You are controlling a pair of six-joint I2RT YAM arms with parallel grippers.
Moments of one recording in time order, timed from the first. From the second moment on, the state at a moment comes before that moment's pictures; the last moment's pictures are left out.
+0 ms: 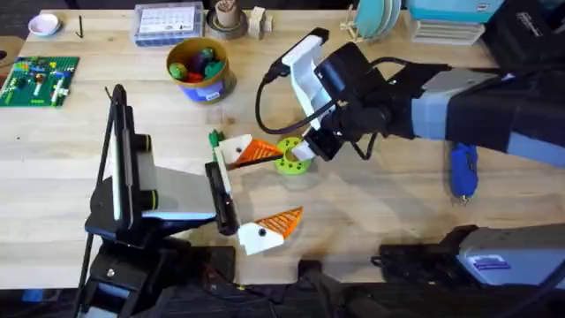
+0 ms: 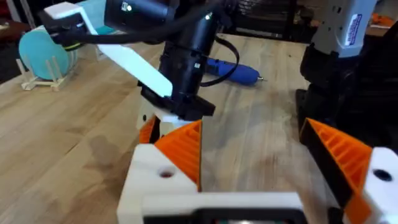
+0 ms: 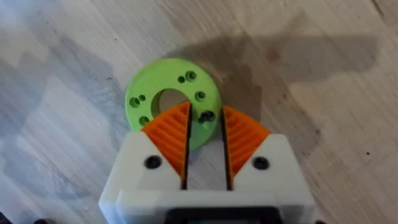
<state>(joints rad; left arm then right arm) -0.24 0.01 0.01 -0.10 1.03 0.05 0.64 1.57 0.91 -0.51 -0.20 -0.16</state>
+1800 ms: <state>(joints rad) -0.24 0.01 0.01 -0.10 1.03 0.05 0.58 1.52 0.91 -0.57 0.00 -0.25</state>
